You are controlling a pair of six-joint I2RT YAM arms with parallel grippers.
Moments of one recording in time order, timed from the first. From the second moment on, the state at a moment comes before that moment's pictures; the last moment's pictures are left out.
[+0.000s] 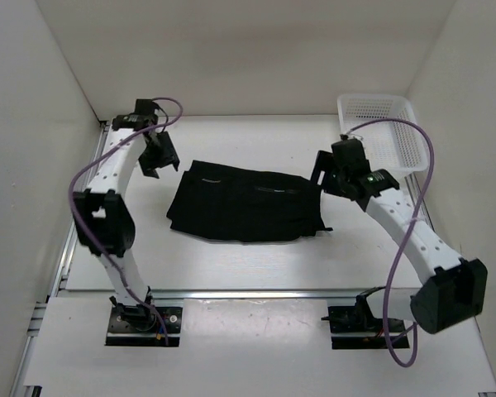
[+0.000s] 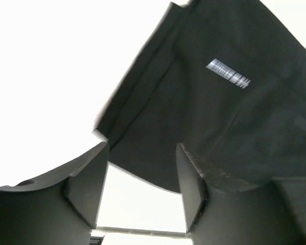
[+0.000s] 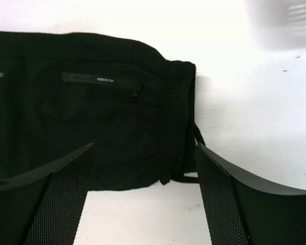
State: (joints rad) left arm -0.11 1.97 1.84 -1.11 -0.03 -0.46; right arm 0.41 1.33 1.17 -0.64 0.17 0.52
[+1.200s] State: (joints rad) left arm -0.07 2.01 1.42 -0.88 0.11 -0.43; right arm 0.18 1.40 0.62 -0.30 -0.36 0.85
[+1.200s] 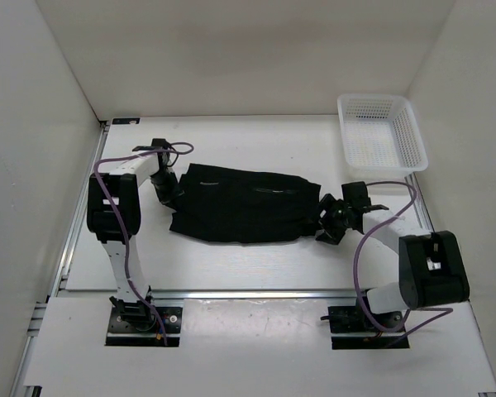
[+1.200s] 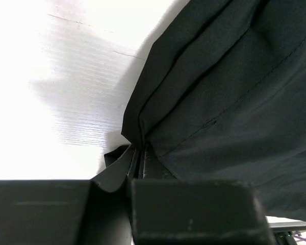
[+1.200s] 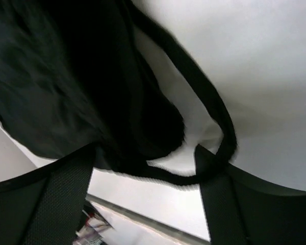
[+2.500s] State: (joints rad) left arm -0.21 1.74 1.22 -0.89 0.14 -0.53; right arm 0.17 1.41 0.74 -0.53 -0.07 0.51
